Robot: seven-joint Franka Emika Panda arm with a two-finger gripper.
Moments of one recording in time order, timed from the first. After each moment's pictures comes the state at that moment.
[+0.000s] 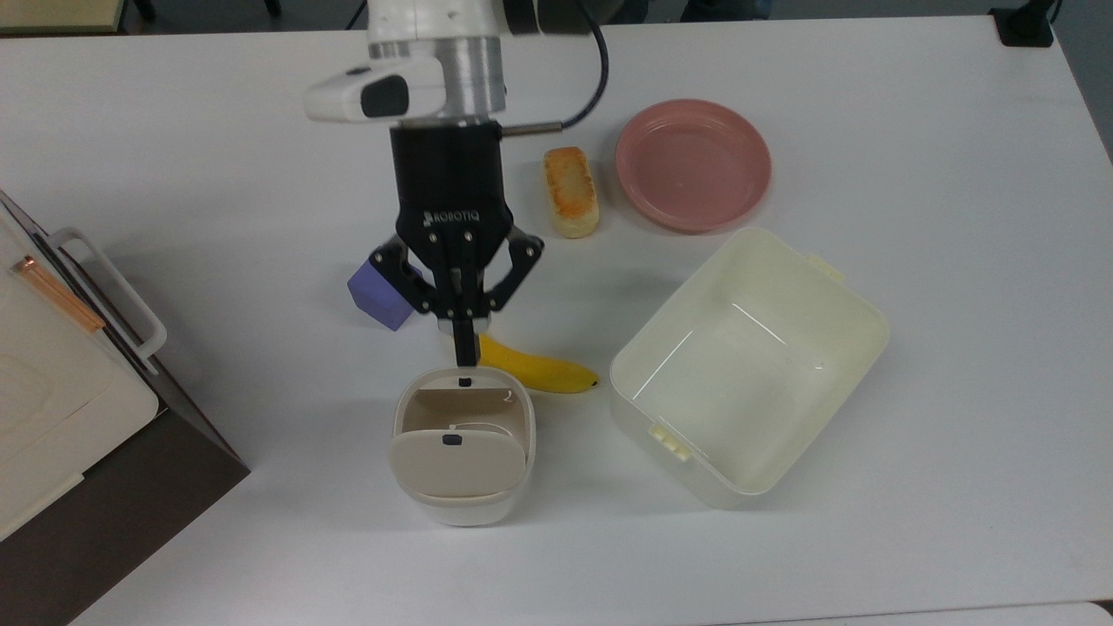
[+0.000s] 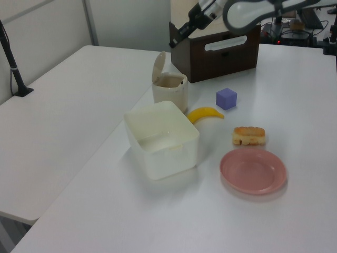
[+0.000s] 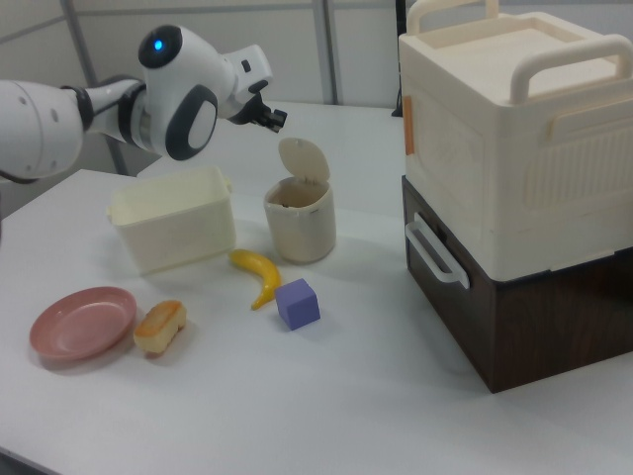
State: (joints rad) arm 0.06 0.37 -0.02 -1.57 0.14 2.79 -0.01
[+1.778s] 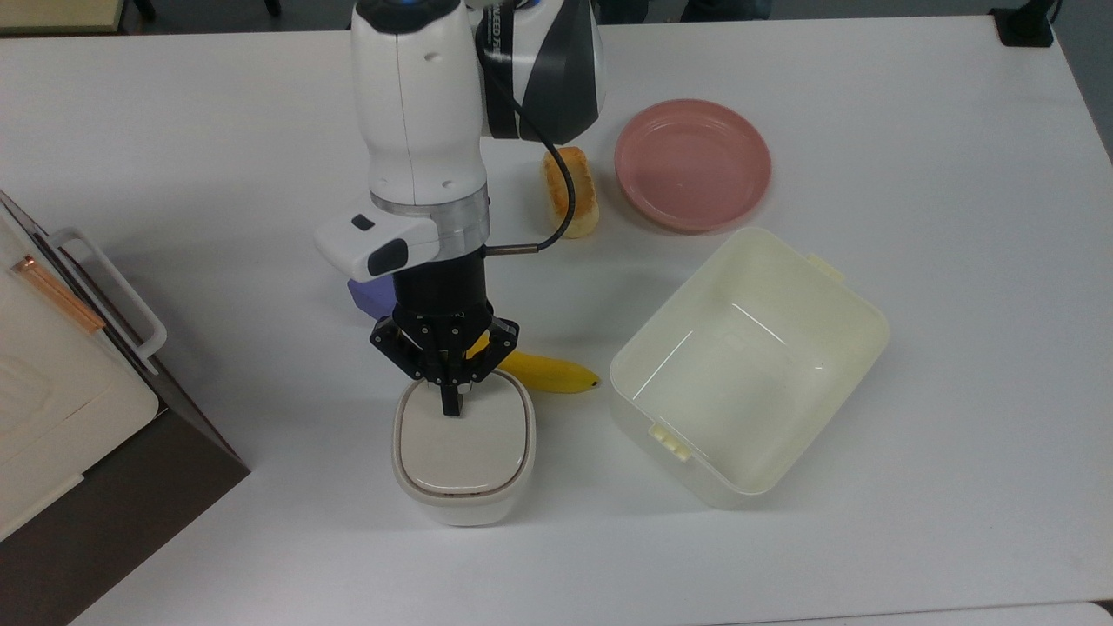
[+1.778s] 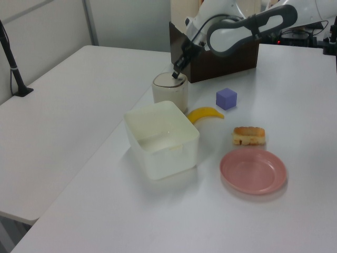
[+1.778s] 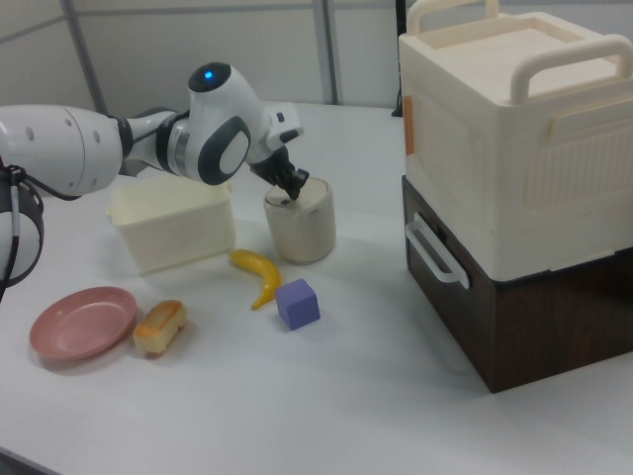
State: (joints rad) arm 0.11 0.55 -0.14 -1.45 0.14 2.54 -0.01
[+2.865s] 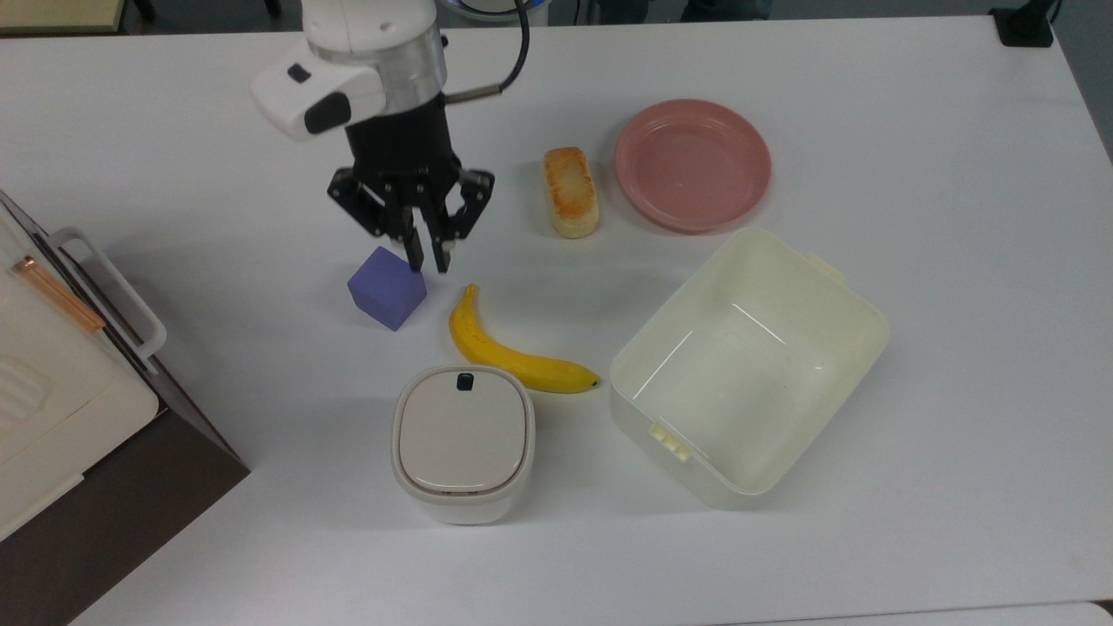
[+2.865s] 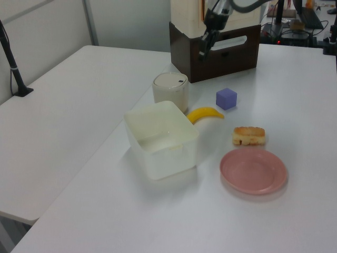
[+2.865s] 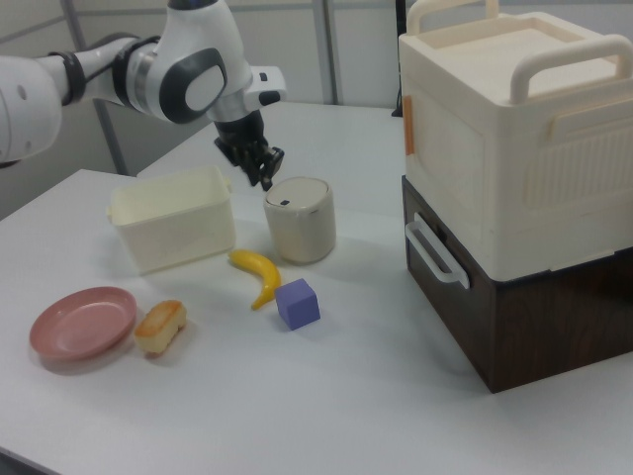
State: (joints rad) arm 0.08 0.28 -0.14 -1.53 0.14 2.11 -0.01
